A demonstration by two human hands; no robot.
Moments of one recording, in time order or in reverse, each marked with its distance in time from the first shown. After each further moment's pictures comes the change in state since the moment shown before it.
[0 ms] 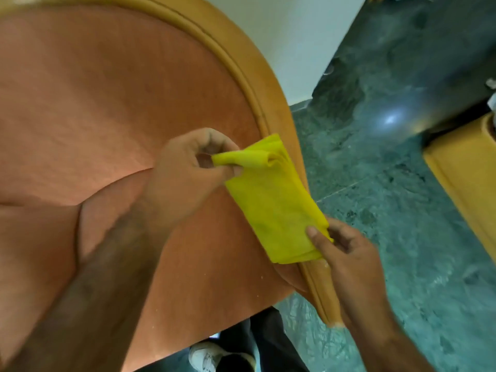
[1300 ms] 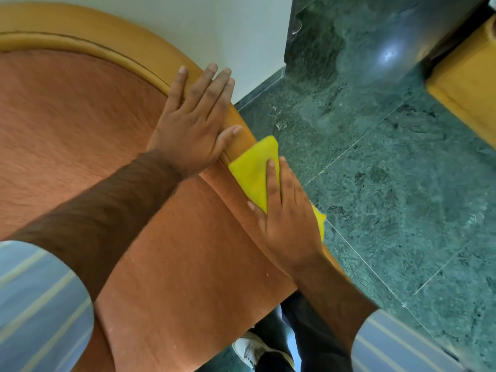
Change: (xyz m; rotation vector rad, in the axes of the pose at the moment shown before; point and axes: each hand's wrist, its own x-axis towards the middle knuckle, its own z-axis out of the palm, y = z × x) left_hand 0.140 -0.033 0.071 1.480 -0.080 0.840; right_hand 0.082 0.056 0.042 -1.046 0.115 -0.567
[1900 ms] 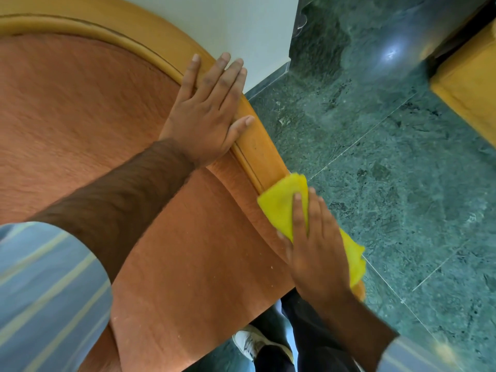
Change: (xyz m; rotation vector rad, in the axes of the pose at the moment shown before) left_hand 0.001 0.002 -0.003 -0.030 -0.052 -0.018; right_hand -0.069 0.014 -0.007 -0.182 -0.151 0.090
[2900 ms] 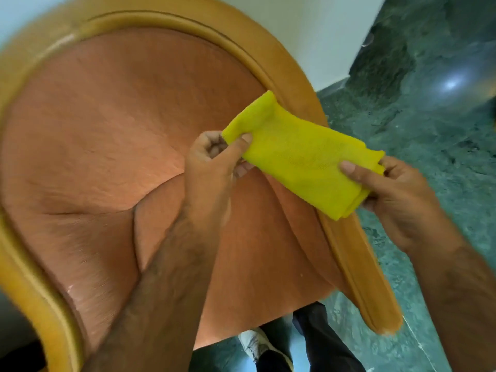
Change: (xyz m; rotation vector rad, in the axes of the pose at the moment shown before) left_hand -0.106 0.012 -0.076 -1.837 0.433 -1.262; right_hand 0.112 -0.009 -0.105 1.489 -0.299 0.270
